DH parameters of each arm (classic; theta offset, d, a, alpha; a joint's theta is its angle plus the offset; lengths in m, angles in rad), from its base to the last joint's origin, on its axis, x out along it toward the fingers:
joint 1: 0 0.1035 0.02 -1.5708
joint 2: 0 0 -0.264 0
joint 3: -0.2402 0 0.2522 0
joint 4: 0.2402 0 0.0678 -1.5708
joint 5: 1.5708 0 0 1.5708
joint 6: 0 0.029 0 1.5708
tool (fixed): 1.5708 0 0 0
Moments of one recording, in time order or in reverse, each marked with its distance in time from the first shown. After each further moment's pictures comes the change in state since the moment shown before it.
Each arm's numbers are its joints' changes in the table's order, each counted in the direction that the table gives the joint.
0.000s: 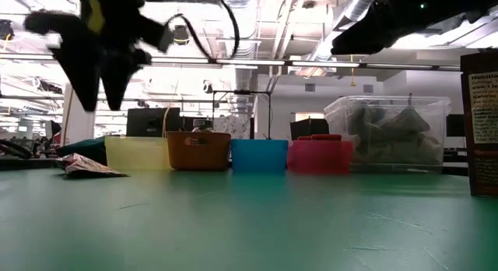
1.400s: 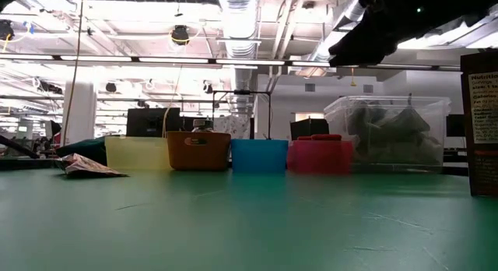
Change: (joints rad) left arm -0.764 -0.222 0.357 -0.855 -0.391 -0.457; right arm 0.034 0.078 0.000 -0.003 0.010 0.171
